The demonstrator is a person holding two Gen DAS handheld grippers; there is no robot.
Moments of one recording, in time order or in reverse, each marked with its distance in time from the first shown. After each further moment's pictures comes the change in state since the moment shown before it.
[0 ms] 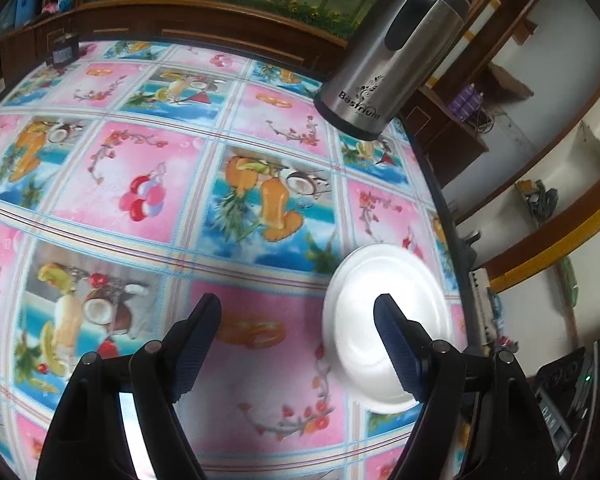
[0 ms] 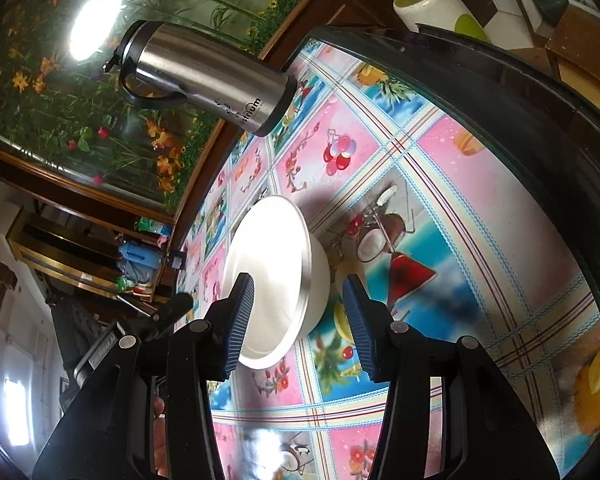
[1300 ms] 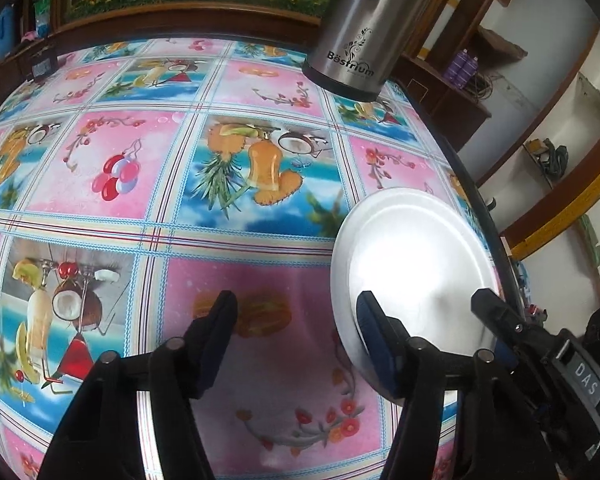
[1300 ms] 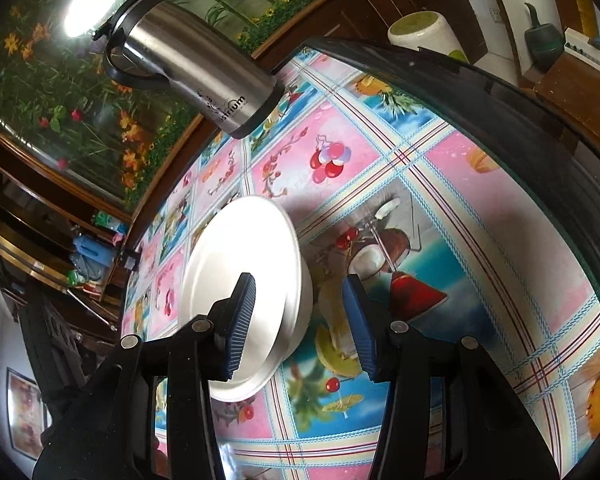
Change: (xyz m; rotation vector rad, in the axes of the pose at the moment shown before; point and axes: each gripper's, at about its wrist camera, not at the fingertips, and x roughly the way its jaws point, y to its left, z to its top) left arm 0.036 -0.005 -0.026 0.134 0.024 0.072; right arm 0.027 0.016 -0.003 -0.111 -0.072 -0.175
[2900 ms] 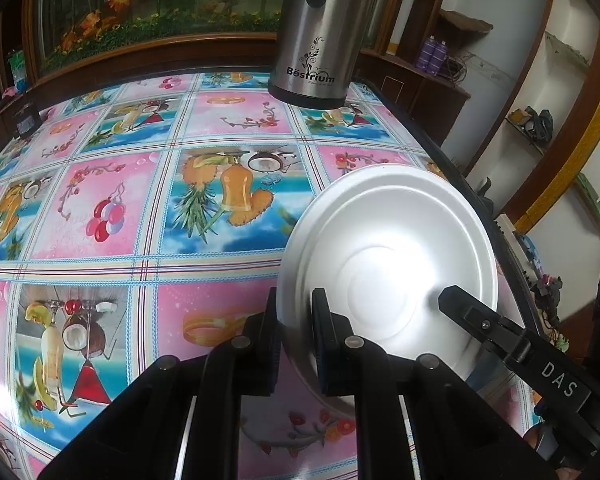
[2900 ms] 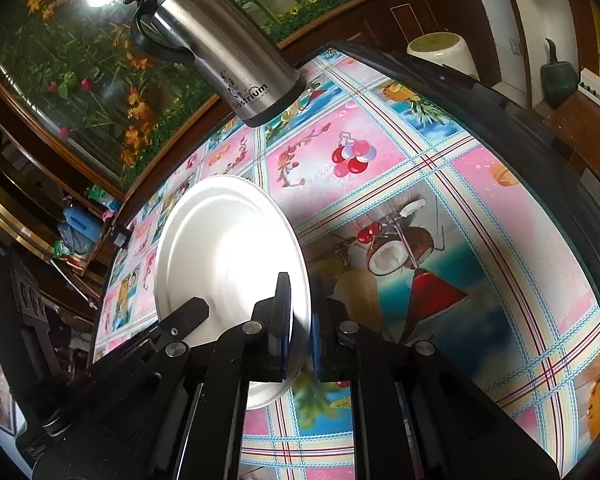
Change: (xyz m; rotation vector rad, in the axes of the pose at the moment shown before) left arm -0.008 -0.025 -0.005 0.165 -0.068 0.027; right arm -0.001 0.022 -0.017 -0.123 -0.009 -0.045
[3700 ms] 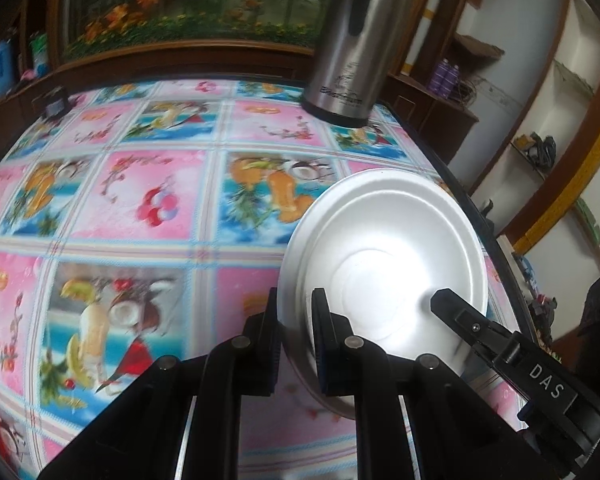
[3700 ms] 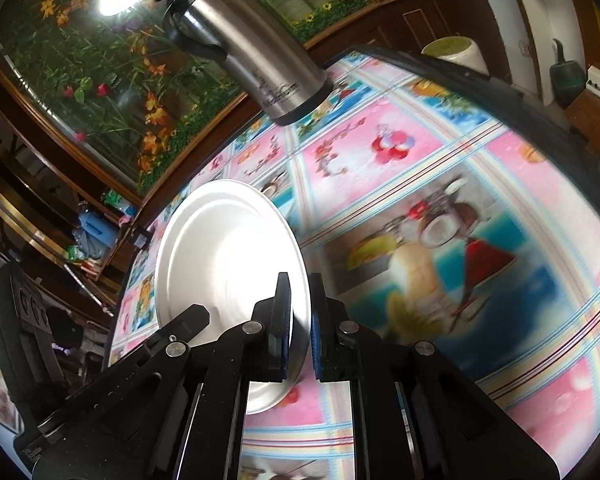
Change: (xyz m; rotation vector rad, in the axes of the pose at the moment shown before) left arm -0.033 0.040 -0.014 -0.089 -0.042 -0.002; right arm 0.002 0.028 -0.021 0.000 -0.031 0.065
